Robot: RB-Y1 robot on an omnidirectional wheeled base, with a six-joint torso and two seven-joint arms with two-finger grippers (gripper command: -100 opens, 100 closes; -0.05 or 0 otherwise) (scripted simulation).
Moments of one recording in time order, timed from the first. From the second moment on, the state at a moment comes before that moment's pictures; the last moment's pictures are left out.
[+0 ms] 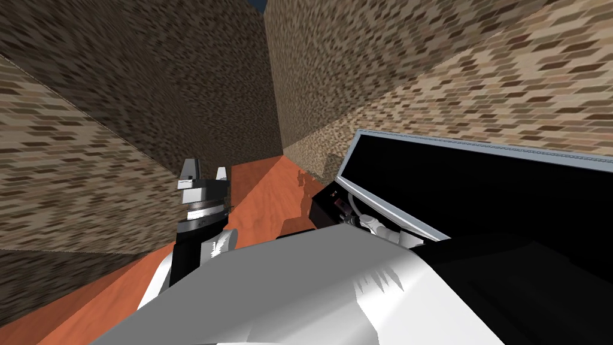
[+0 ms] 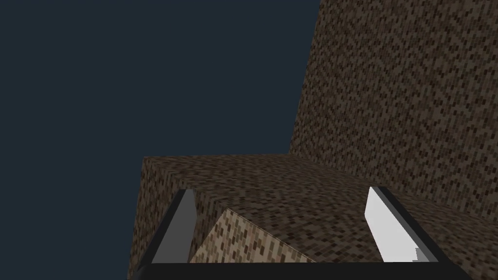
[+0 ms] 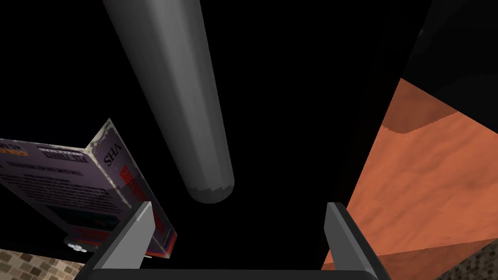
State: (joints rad) left arm 0.46 0.02 0.06 -2.34 -0.12 -0.43 0.16; right arm 0.01 -0.80 0.62 -0.71 1.02 -0.35 0.10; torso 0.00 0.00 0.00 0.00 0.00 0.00
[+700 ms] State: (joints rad) left arm 0.46 0.02 0.06 -2.34 -0.12 -0.43 0.16; right arm -0.01 -0.79 0.64 -0.58 1.03 -0.38 0.16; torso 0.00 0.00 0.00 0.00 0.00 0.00
